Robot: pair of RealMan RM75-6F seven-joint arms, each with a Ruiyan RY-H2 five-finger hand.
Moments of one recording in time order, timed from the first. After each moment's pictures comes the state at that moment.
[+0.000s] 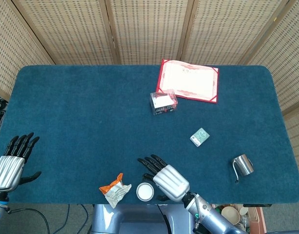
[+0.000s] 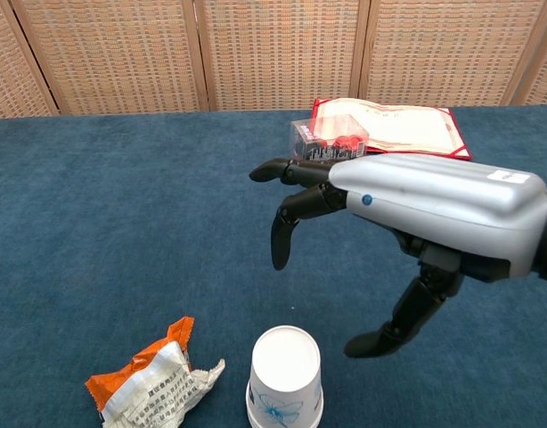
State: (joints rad) left arm -0.13 -1.12 0.01 -1.65 1.59 1.46 0.12; right arm 0.59 -1.42 0.02 -2.06 -1.44 1.05 -0.49
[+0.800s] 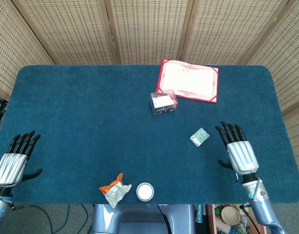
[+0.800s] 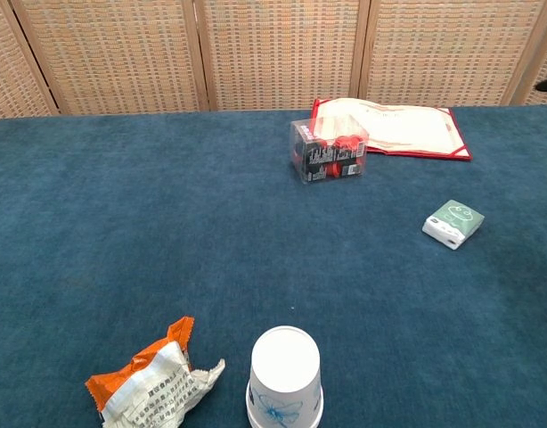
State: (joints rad) left arm -0.15 -1.18 -0.02 -1.60 1.53 1.42 0.14; right arm 0.35 -1.23 0.04 -1.74 -1.39 1.39 -0.28
